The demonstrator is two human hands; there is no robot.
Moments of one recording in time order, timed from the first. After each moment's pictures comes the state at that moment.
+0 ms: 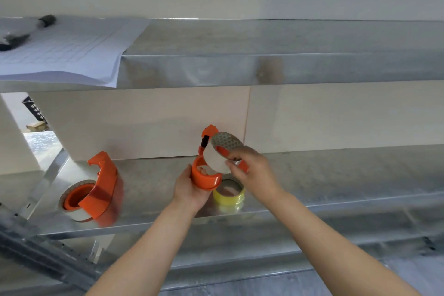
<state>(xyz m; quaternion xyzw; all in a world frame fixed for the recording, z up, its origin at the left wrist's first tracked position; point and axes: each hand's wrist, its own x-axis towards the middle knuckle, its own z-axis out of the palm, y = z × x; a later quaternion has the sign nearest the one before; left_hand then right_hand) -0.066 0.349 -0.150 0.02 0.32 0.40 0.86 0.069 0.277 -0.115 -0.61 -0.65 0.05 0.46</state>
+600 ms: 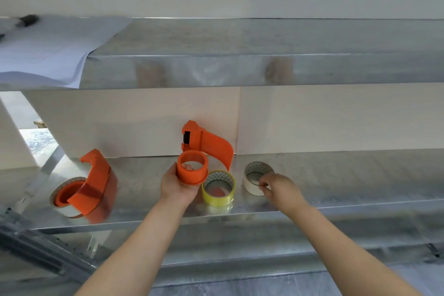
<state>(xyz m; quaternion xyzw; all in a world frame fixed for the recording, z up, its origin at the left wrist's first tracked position) -0.060 0.345 -0.137 -0.06 0.32 0.49 0.81 0.167 0.248 -0.178 -0.77 -0.62 0.11 0.12</state>
